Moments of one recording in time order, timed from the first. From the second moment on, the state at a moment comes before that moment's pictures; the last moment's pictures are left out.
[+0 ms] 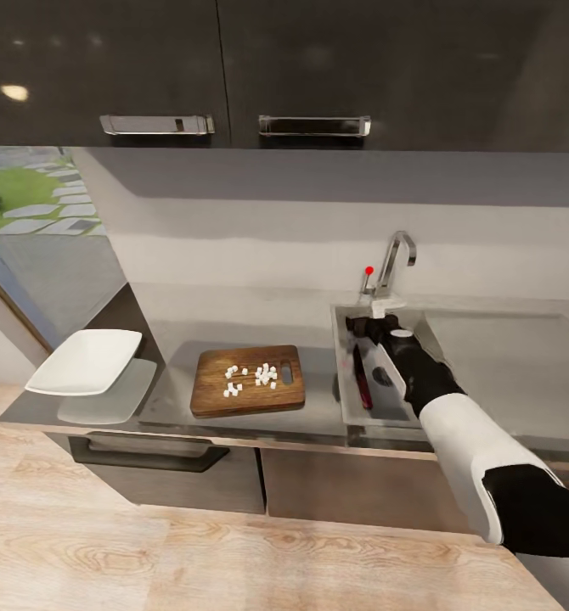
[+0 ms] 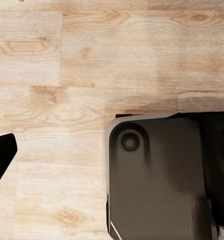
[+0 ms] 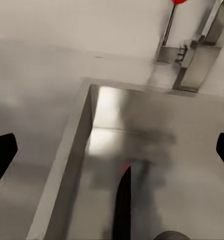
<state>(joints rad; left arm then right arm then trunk) 0.29 0.08 -0.23 -0.71 0.13 -0.38 0.19 -1.12 -0.01 0.14 -0.62 -0.04 0.25 -0.05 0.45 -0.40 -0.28</state>
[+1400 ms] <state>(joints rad) 0.29 0.08 -0.23 -0.71 0.13 -0.38 0.19 -0.70 0.02 0.15 -1.26 -0.04 0.59 -0.05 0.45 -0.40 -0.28</state>
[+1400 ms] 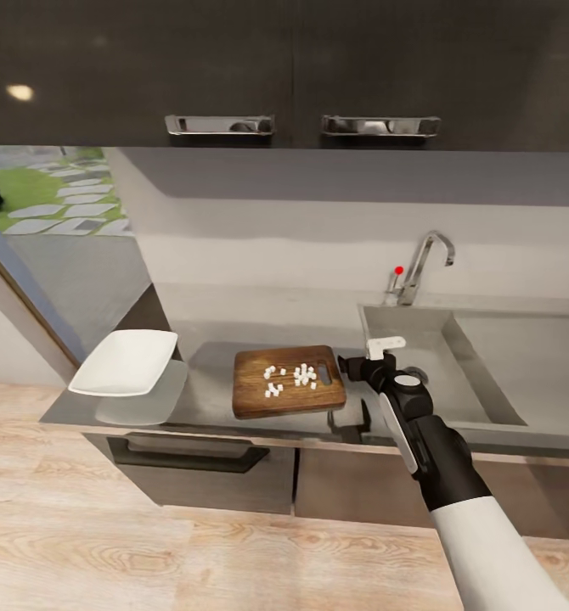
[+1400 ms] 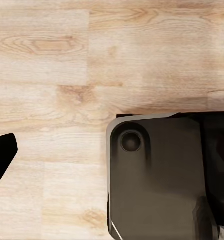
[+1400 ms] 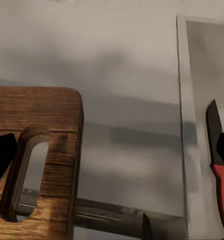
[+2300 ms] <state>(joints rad) 0.29 0.08 -0.23 -0.71 0.13 -0.38 0.19 -0.70 0.01 0.15 -1.25 -0.04 0.59 -0.05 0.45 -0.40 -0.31</state>
